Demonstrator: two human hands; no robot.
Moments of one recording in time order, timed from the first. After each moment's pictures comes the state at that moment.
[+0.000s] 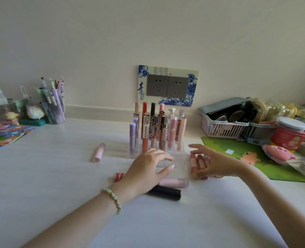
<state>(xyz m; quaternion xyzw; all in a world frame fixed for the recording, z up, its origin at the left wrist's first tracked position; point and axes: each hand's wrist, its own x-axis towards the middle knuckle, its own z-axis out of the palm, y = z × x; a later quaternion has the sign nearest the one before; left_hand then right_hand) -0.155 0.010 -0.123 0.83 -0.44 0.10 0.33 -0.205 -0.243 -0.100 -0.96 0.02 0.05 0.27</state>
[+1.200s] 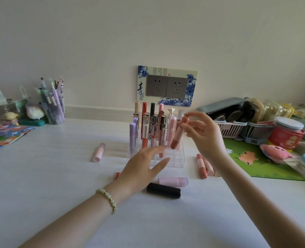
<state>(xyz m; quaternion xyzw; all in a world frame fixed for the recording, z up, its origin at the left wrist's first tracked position) -0.166 0.021 -0.111 0.84 -0.38 0.05 0.39 -0.205 -0.162 -0.053 -0.79 -0.03 -0.33 0.51</state>
